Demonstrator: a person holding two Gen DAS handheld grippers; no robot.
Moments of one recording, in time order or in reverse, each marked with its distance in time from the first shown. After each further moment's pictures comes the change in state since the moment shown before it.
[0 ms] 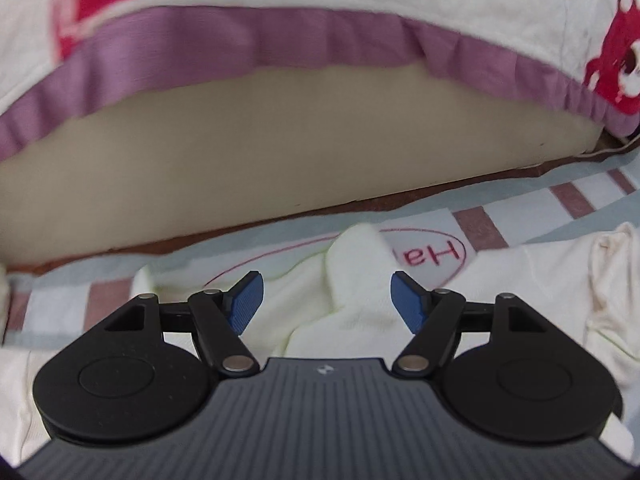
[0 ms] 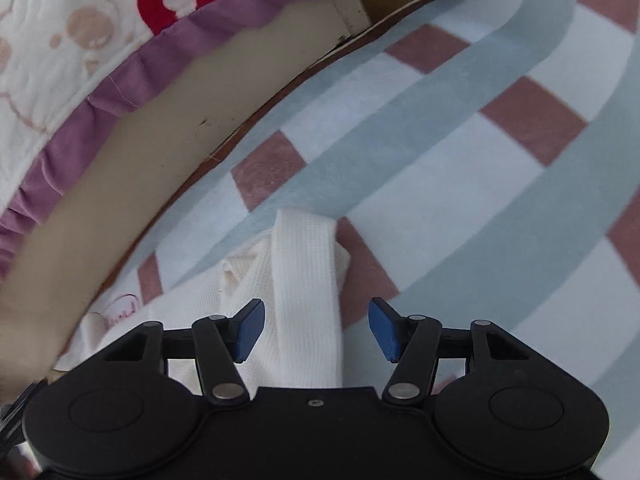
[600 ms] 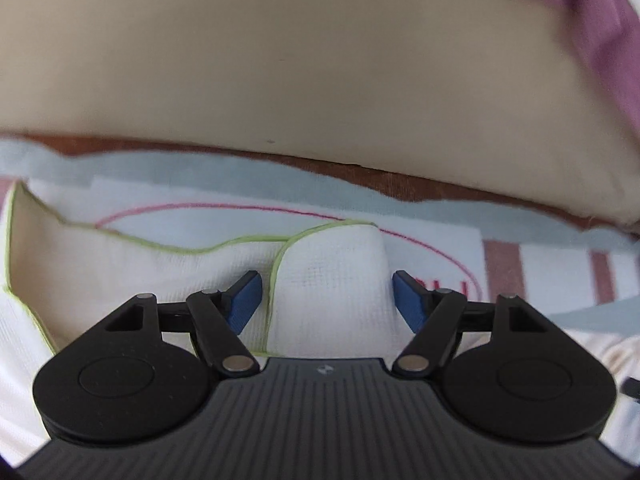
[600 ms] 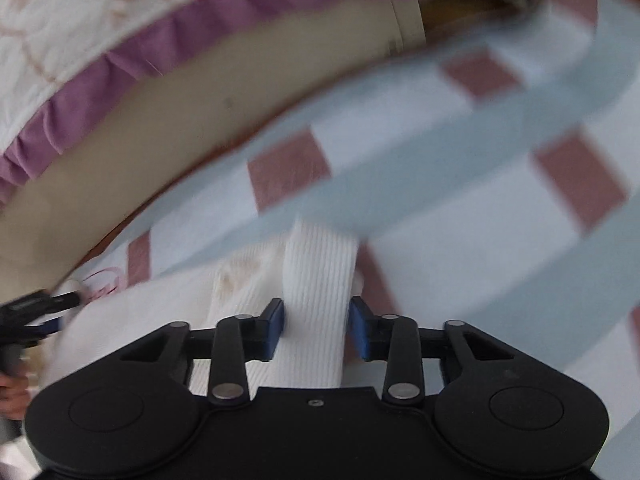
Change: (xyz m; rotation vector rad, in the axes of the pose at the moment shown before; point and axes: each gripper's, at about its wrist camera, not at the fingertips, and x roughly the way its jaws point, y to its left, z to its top) left arm 0.095 -0.004 0.008 -0.271 0.231 -0.029; right arm 0.024 0.010 0.008 -0.122 0.051 0.014
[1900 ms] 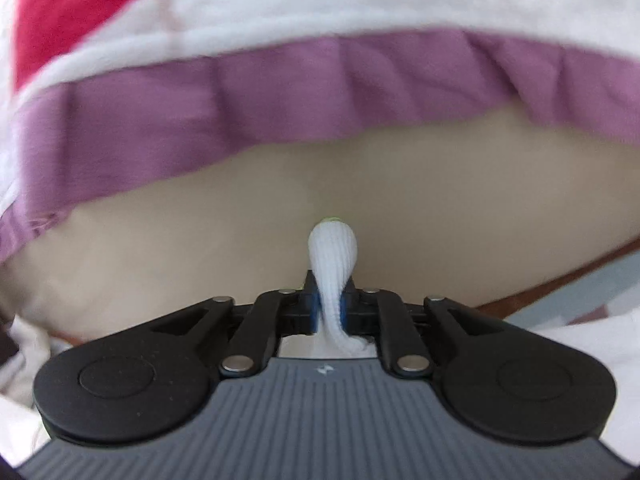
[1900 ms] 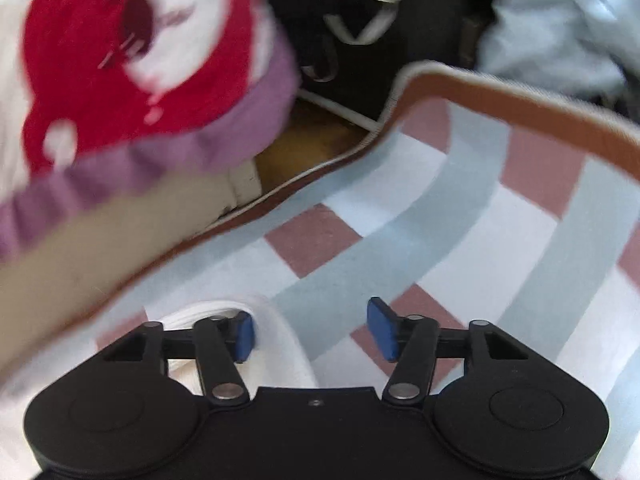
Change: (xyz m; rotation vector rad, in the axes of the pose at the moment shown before) left arm -0.073 -0.018 -0.043 0.245 -0.529 0.342; right arm -0.040 -0.050 0.075 0.067 -0.380 -0.431
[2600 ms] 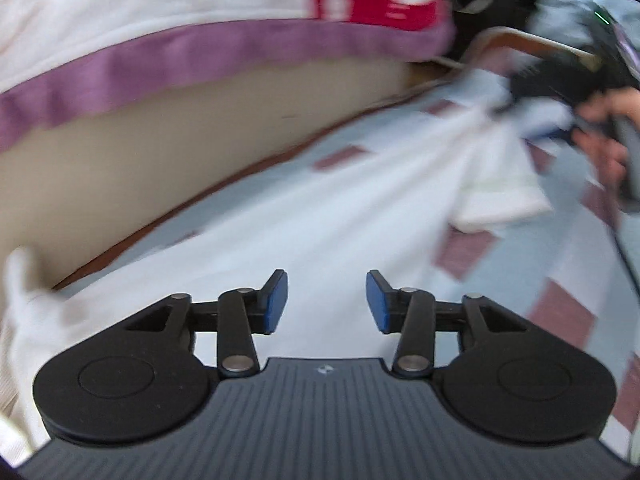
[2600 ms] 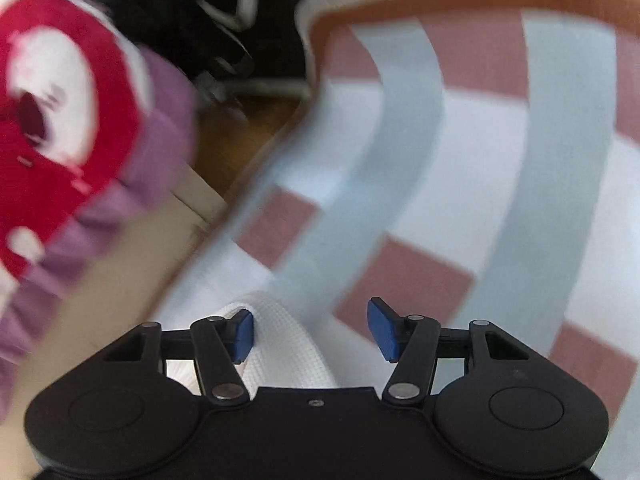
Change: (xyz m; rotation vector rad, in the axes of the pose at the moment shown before) left arm -0.125 -0.143 -0.038 0.319 0.133 -0.754; right arm -0.010 -0.049 -0.009 0.331 -0.085 0.125
